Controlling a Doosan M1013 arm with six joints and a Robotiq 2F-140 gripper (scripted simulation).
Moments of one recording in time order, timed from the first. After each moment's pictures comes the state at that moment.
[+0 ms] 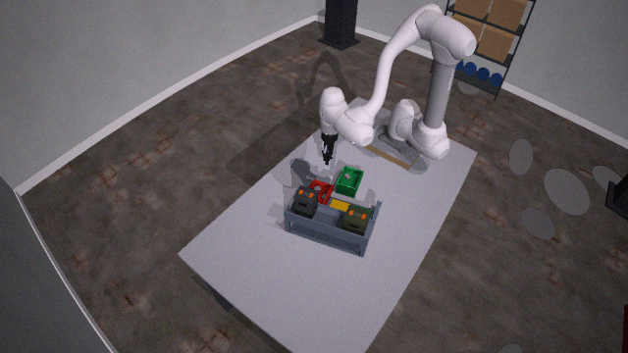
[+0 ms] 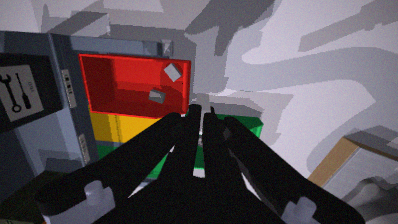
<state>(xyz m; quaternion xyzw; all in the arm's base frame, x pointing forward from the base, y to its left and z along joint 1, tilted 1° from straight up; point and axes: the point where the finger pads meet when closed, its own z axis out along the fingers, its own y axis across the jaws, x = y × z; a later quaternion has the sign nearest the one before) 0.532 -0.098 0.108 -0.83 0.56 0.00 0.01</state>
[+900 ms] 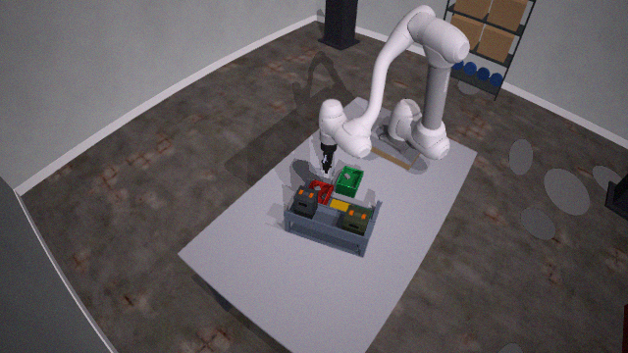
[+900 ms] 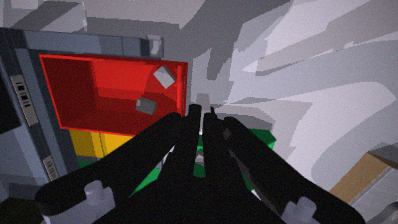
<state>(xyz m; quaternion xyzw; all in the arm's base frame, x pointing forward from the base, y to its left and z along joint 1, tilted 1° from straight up) 0.532 -0.098 0.047 -0.83 0.56 0.00 0.01</state>
